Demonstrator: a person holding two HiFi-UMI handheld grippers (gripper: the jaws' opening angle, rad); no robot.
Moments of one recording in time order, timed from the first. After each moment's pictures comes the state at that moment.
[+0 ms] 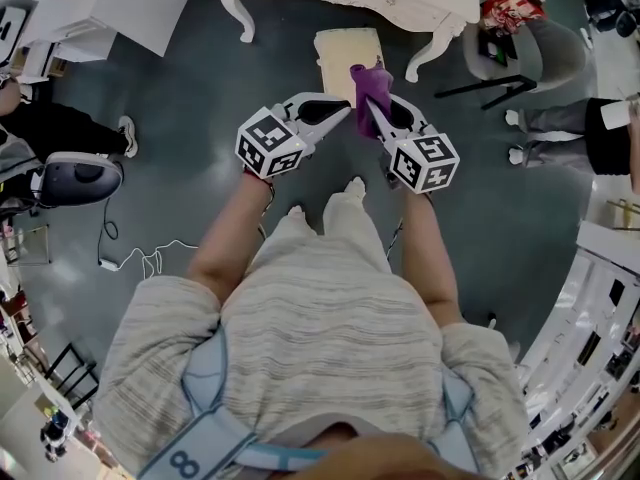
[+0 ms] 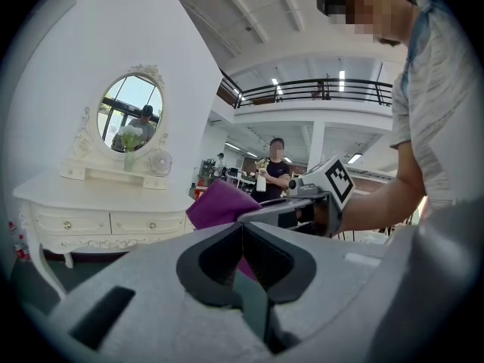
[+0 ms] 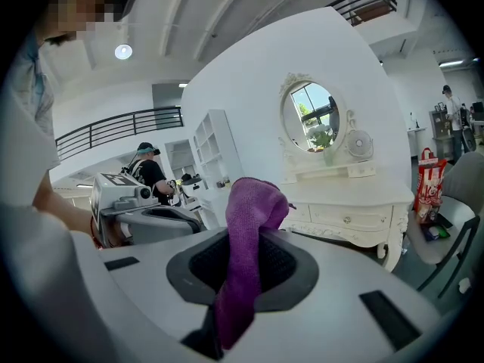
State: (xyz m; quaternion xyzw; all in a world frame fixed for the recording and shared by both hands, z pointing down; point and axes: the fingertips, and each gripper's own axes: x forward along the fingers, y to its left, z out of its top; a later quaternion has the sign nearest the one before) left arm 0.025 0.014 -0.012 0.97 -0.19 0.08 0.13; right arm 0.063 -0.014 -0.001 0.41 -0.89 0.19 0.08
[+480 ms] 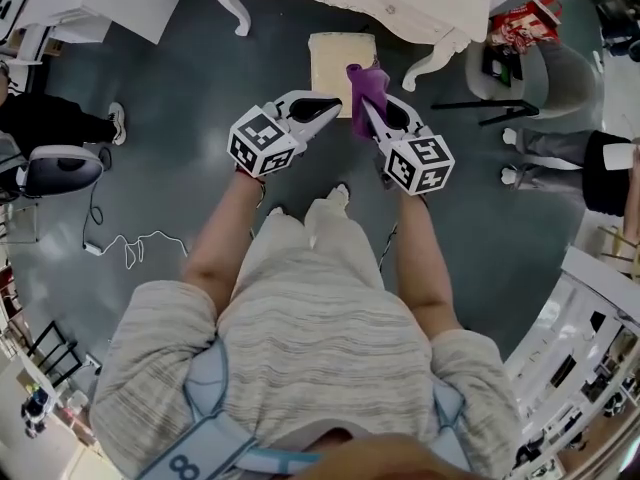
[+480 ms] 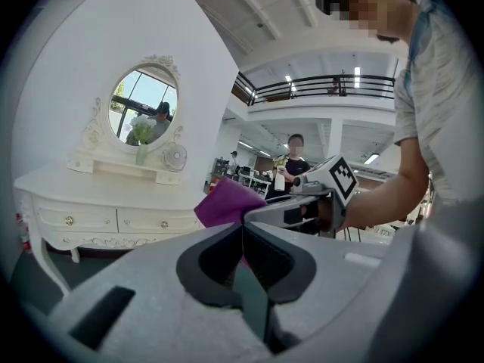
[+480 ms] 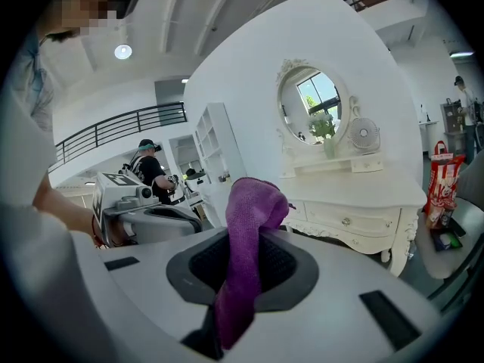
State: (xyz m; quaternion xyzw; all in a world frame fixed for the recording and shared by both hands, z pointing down) left arm 0.058 -0.062 0.029 0.96 -0.24 0.08 0.15; right arm 0.102 -0.089 0.036 0.38 -0.90 0.20 0.10
